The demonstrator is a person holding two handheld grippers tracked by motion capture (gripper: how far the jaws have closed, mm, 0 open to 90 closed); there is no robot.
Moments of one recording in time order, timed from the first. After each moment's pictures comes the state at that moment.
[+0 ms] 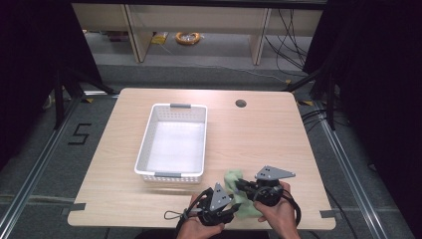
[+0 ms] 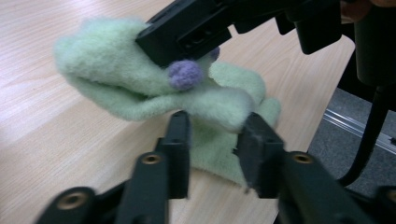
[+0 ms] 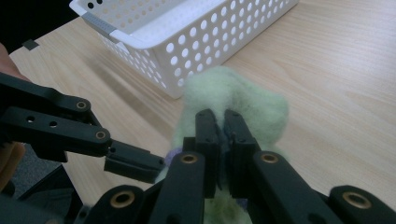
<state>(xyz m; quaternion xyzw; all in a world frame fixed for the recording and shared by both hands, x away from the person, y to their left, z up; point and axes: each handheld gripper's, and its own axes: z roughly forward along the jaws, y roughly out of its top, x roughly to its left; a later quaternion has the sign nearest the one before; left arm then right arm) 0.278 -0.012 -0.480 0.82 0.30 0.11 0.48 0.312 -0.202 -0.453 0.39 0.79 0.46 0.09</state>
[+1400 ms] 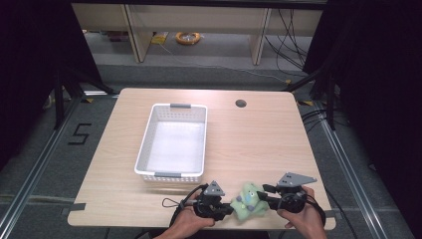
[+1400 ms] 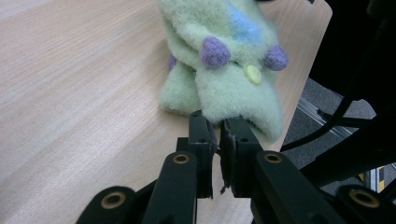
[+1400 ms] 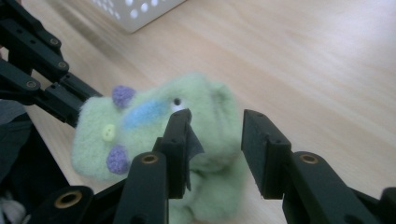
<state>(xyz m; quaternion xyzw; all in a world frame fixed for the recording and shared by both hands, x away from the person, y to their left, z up) 0.305 0.000 -0.508 0.84 0.32 -0.04 0.44 0.309 -0.266 -0.471 0.38 0.83 0.39 0.10</state>
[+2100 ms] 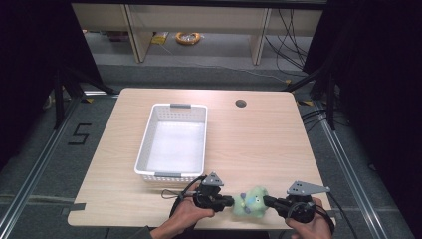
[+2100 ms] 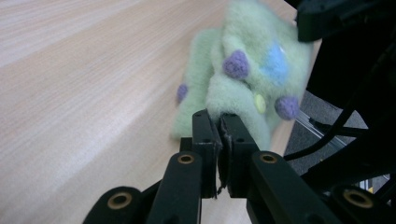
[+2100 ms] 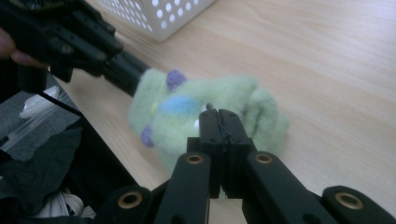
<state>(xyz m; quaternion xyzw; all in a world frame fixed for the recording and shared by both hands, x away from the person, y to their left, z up) 0.326 0.002 -0.495 0.83 0.32 -0.05 0.45 0.276 -0.278 -0.461 0.41 0.81 0.42 0.06</state>
